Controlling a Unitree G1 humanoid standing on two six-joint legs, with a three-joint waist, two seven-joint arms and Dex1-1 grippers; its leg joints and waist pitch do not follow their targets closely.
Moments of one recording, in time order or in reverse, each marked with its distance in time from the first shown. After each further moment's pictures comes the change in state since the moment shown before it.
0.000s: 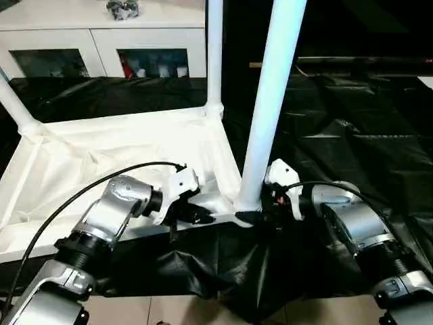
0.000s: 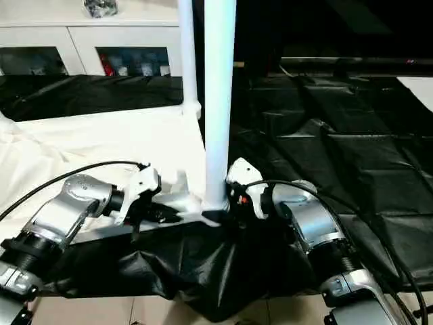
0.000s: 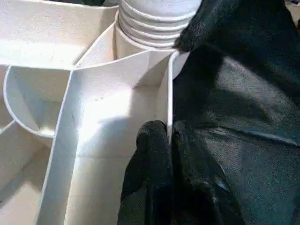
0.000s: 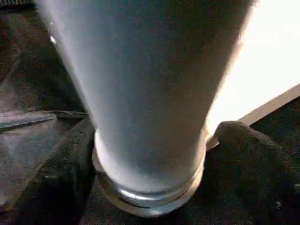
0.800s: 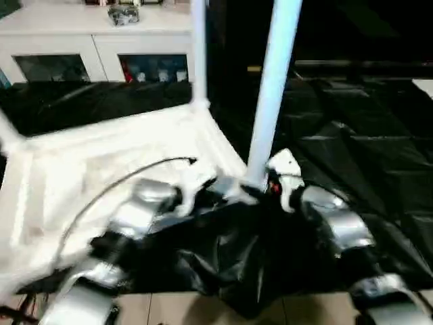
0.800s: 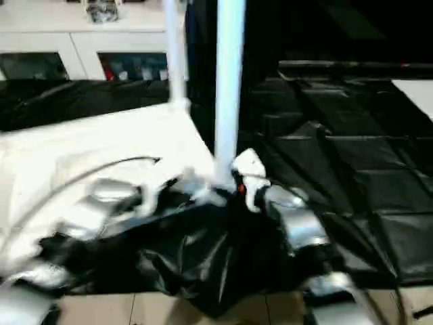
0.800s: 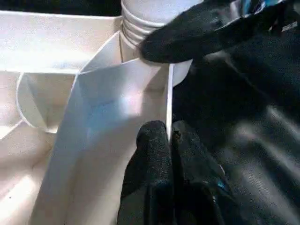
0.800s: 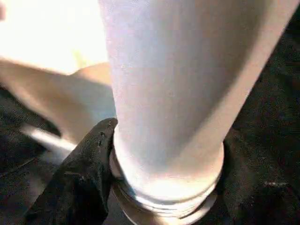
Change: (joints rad) left arm -0.060 -0.231 0.057 0.128 0.063 0.050 0.395; right arm -0.012 0.197 -0.155 0.136 -0.041 0.010 -0.502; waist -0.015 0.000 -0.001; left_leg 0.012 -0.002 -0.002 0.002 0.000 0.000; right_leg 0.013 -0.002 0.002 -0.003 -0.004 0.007
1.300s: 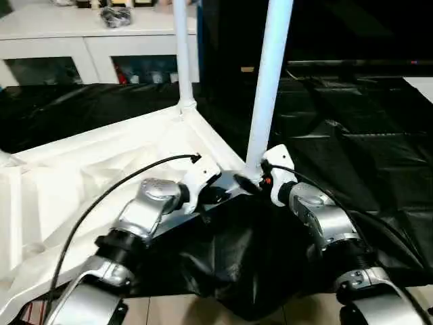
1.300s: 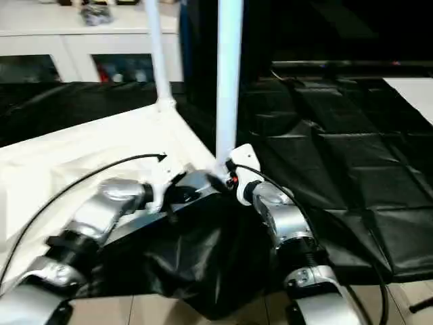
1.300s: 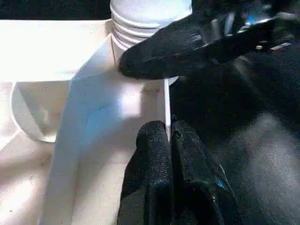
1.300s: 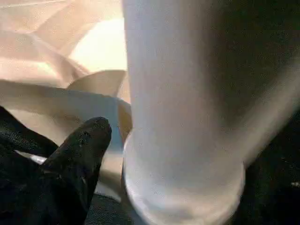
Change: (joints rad) left arm 0.026 0.024 0.003 -0.043 0.003 -0.014 -0.068; right arm -0.035 0.021 0.010 0.037 -0.008 -0.026 0.040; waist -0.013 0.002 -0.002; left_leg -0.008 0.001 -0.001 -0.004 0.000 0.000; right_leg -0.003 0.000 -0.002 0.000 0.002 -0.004
